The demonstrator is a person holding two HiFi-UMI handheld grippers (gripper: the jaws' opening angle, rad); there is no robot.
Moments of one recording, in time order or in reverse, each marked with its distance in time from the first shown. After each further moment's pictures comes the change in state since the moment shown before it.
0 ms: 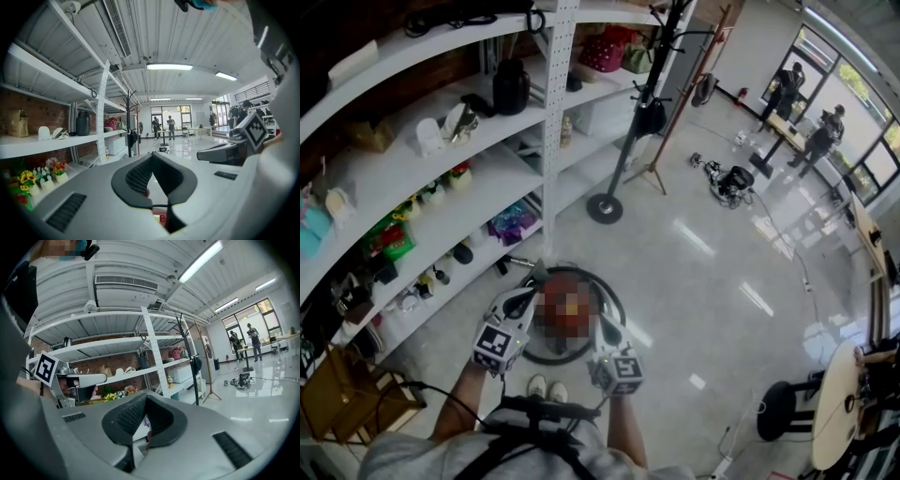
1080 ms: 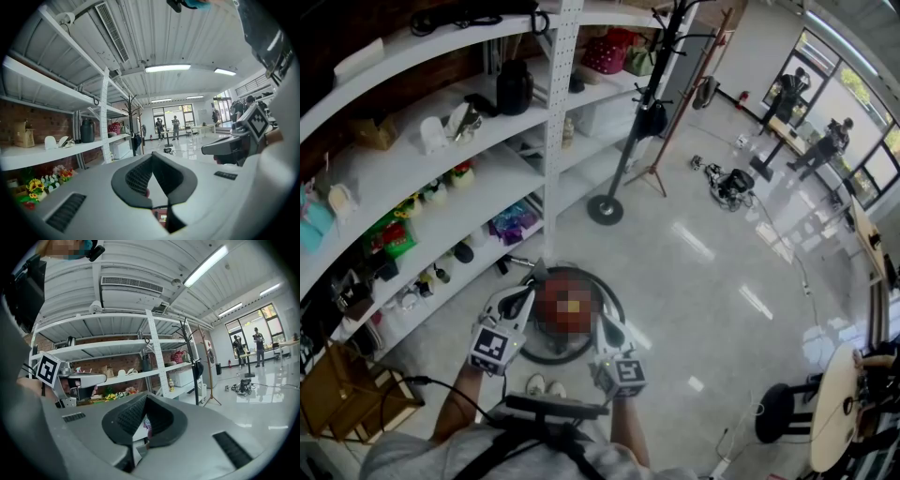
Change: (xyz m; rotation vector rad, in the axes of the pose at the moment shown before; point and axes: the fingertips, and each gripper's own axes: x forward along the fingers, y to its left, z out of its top) left arm -0.019 0.005 0.010 0.071 -0.018 0.053; right arm -0.013 0.013 0.022 -0.051 -0.042 0.026
